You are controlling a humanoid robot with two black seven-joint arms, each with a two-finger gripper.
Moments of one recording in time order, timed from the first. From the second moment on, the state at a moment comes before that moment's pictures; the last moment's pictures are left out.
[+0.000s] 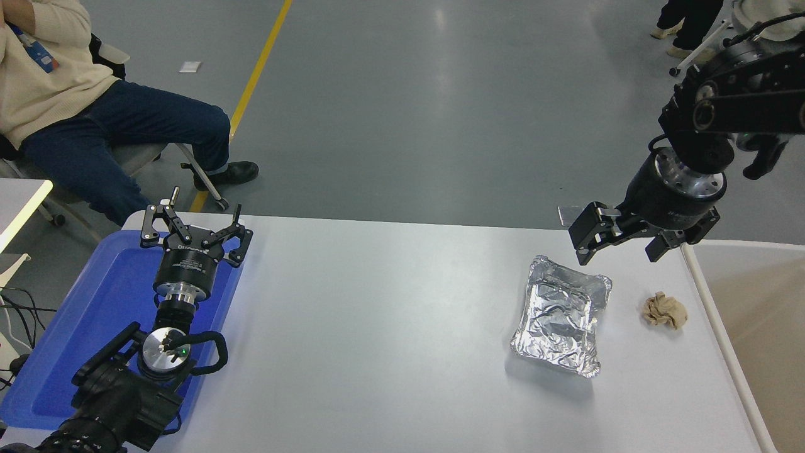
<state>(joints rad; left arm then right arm) -0.51 0.13 -1.12 -0.54 -0.09 -0.62 -0.35 2.09 -0.34 -1.21 1.29 -0.24 0.79 -0.05</state>
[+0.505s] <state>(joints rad) -0.51 0.13 -1.12 -0.54 -0.09 -0.62 -0.35 2.11 -0.34 -1.21 1.28 -0.24 0.79 -0.05</state>
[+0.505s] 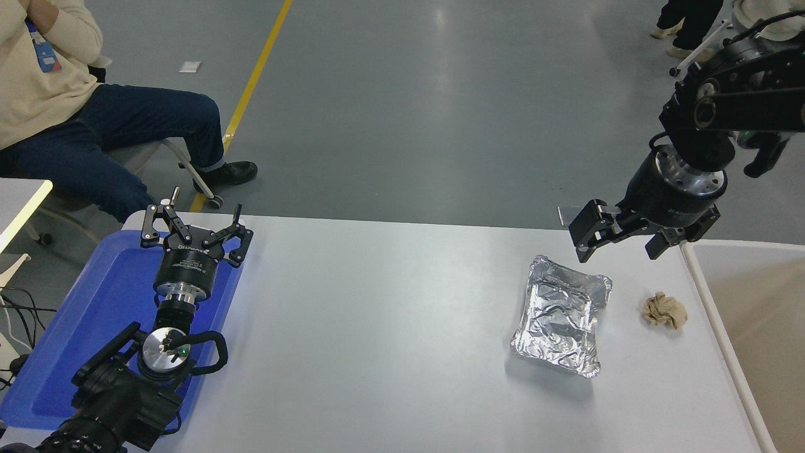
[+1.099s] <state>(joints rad) -0.51 0.13 -1.12 -0.54 -0.09 -0.62 -0.35 2.17 -0.39 -1.21 1.27 -0.24 0.79 -0.05</state>
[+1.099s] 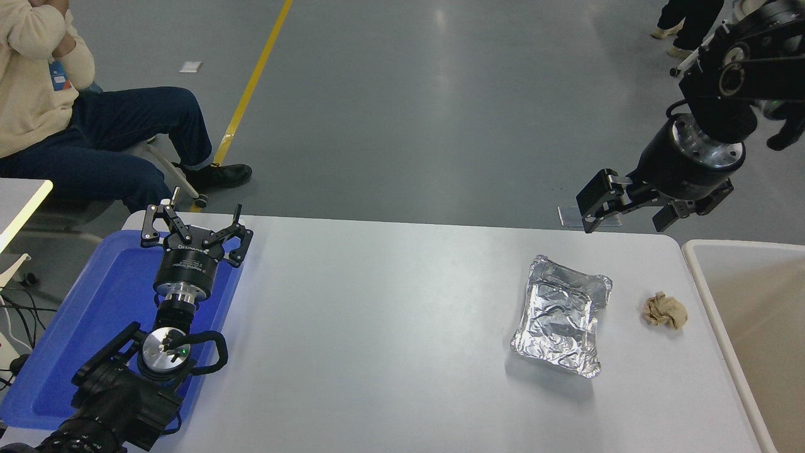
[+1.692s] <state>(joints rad) -0.51 0.13 -1.12 -0.54 -0.09 -0.62 -0.35 2.18 -0.41 -1.20 1.26 -0.24 0.79 -0.05</state>
